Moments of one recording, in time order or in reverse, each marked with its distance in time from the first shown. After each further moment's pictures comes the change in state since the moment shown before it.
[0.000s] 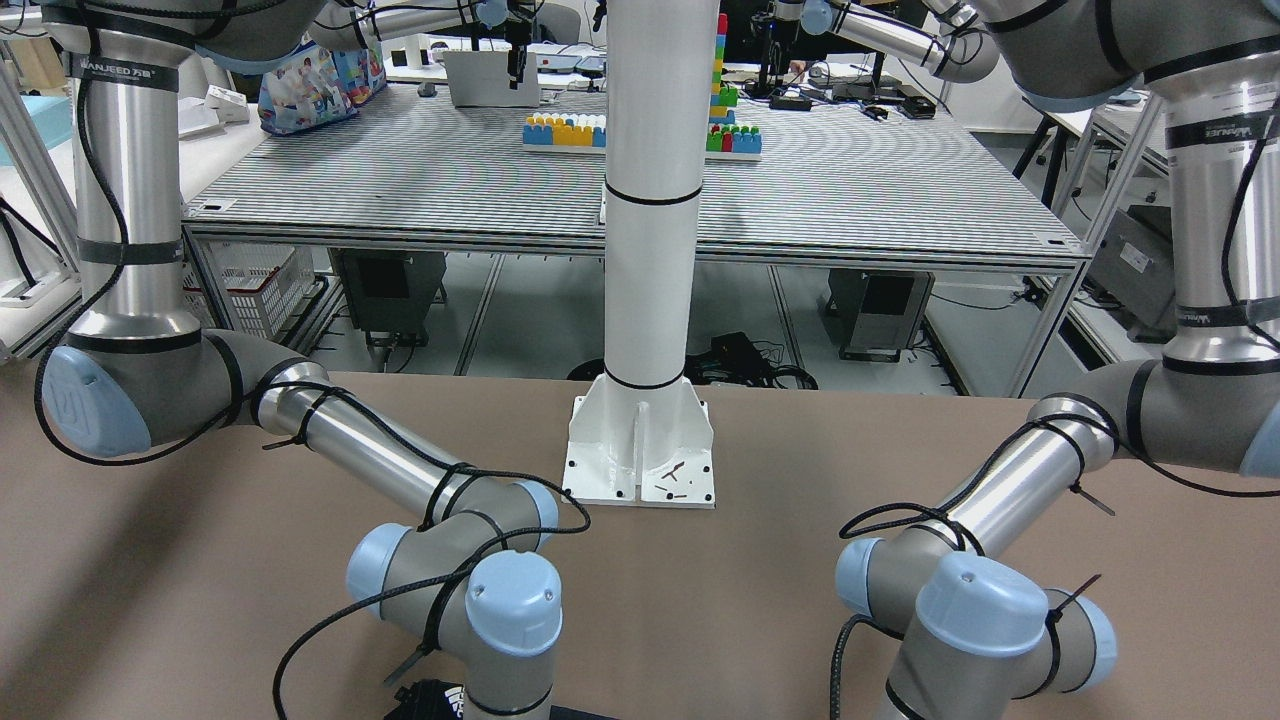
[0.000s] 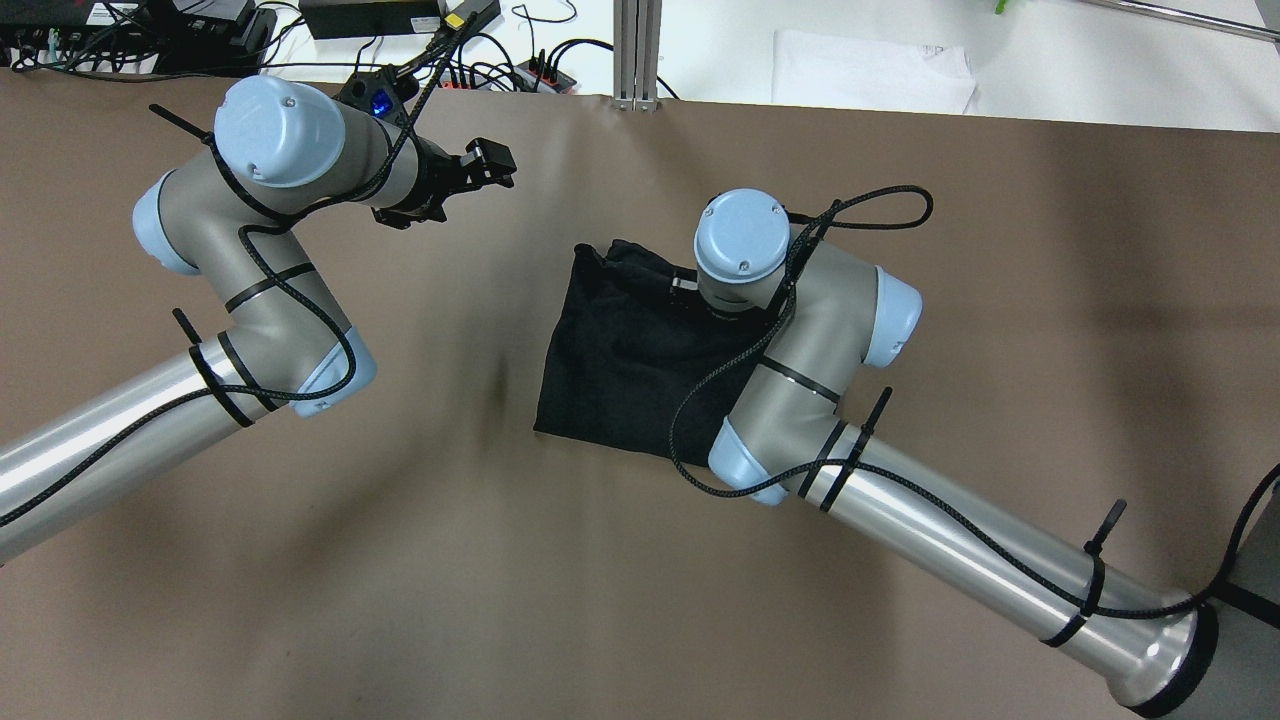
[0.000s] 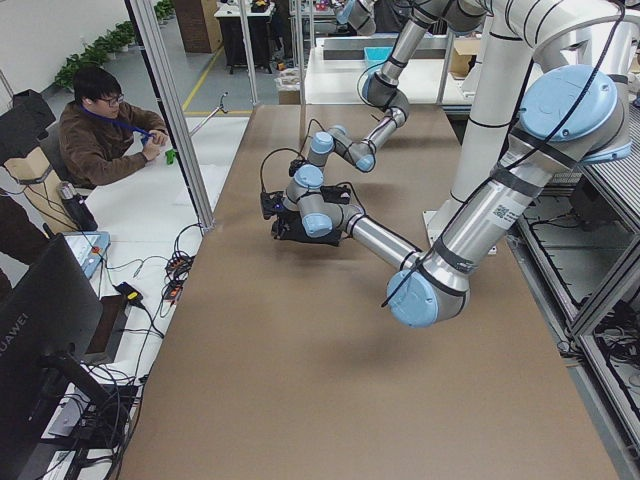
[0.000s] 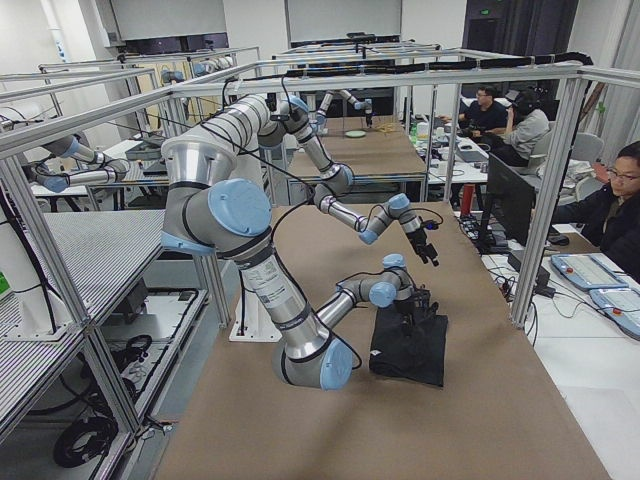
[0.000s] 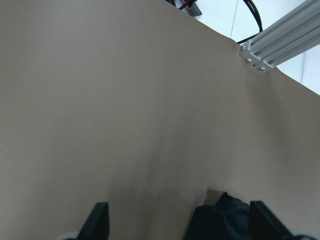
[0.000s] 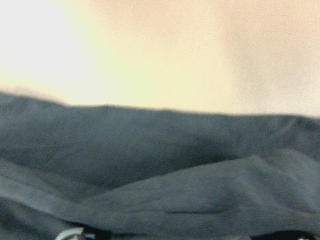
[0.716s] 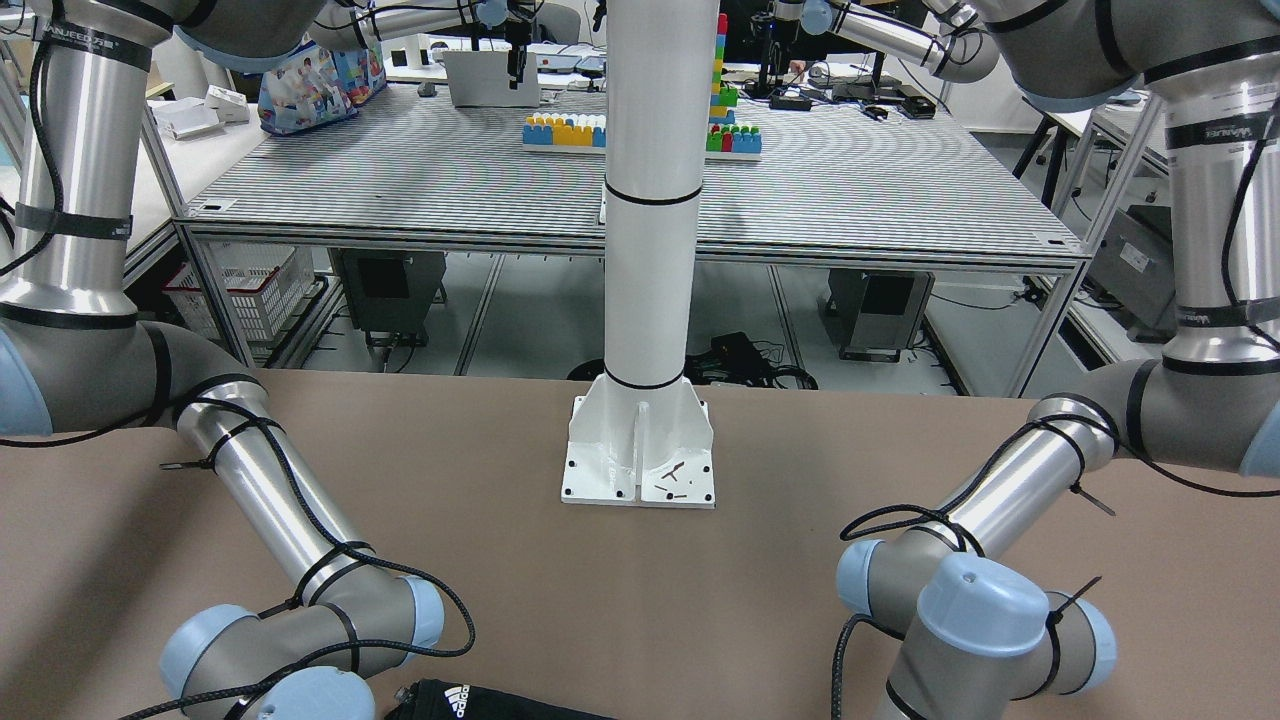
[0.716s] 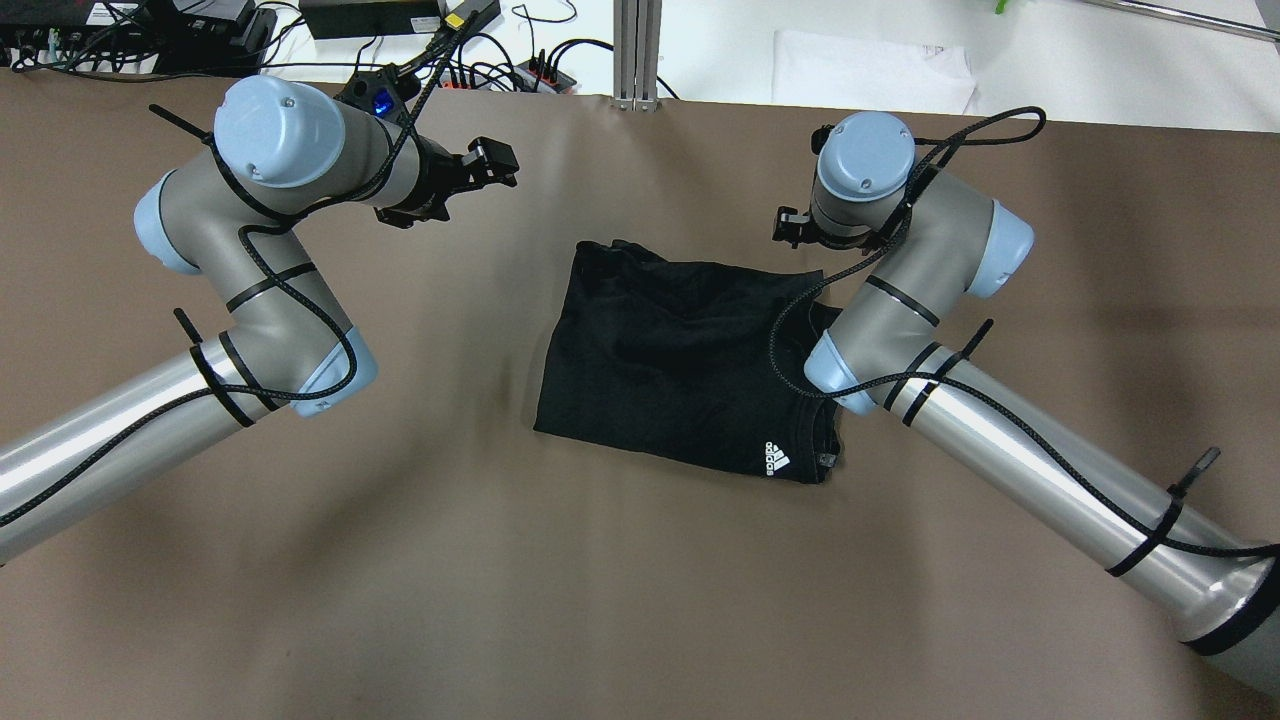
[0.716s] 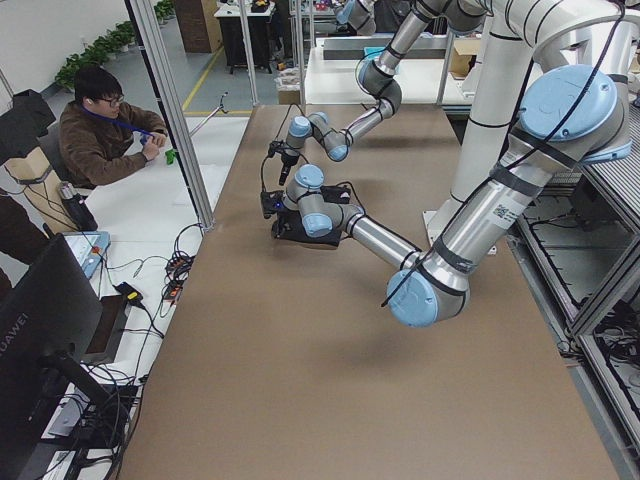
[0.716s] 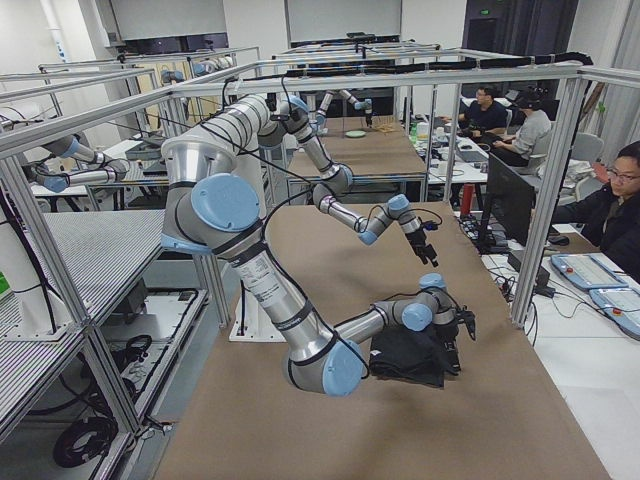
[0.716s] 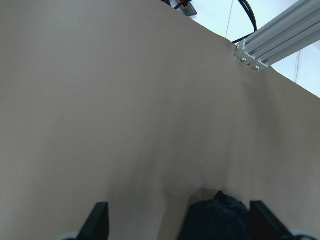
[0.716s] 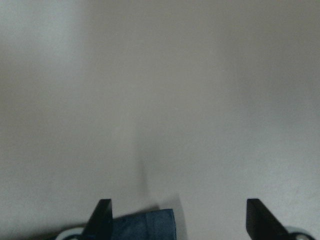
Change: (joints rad) left arm 0.000 -0.002 -0.001 -0.010 -0.002 -0.001; right arm 0.166 -0.047 -0.103 0.096 0.022 -0.220
